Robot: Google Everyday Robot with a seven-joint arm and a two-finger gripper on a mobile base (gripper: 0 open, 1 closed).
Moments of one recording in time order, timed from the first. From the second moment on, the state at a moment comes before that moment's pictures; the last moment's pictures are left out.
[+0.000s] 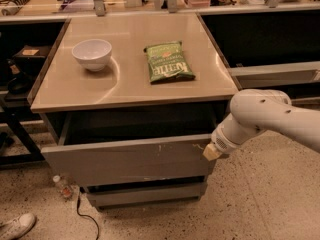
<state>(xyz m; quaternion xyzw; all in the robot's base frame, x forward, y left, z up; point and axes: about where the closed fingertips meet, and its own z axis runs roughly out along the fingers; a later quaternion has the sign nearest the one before) 0.520 -0.172 0.632 -0.36 0.92 0.09 0.12</state>
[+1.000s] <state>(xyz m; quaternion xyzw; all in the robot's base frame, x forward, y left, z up) 0.571 -0.154 0.636 -0.37 0.92 0.08 0.13</state>
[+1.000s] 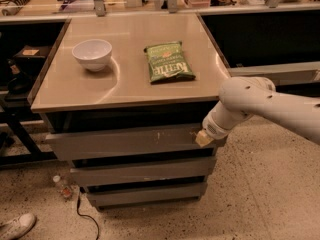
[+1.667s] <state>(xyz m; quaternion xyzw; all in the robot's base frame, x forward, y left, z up) 0.592 -0.142 0.645 -0.38 0.91 0.08 0.15</state>
